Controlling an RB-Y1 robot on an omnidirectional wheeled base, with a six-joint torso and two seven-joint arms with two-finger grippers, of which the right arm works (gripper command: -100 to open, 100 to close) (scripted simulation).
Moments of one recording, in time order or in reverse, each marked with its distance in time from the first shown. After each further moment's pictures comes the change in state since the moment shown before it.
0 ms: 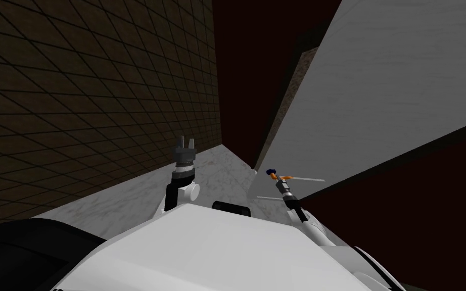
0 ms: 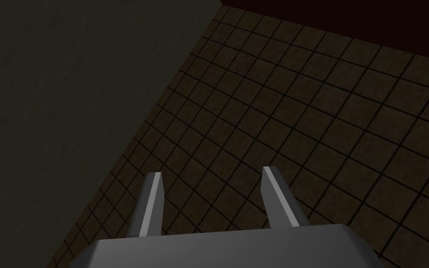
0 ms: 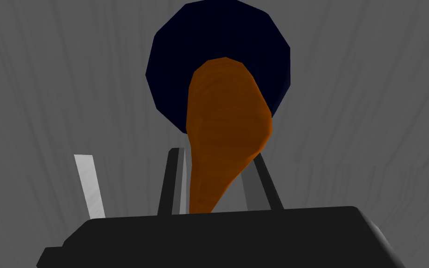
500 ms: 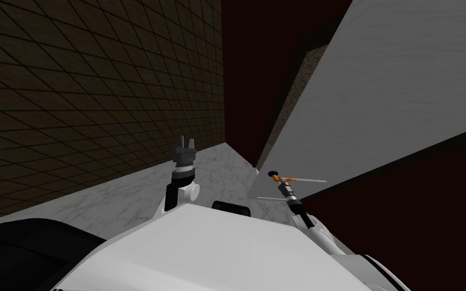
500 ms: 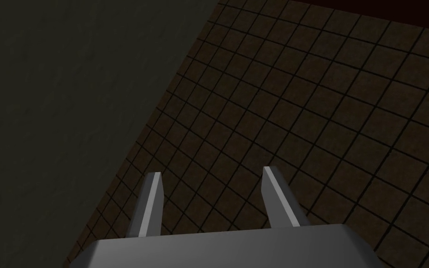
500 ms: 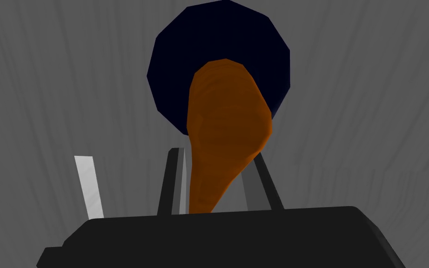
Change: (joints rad) arm 0.045 -0.042 0.024 -0.012 0.003 -0.063 -0.035
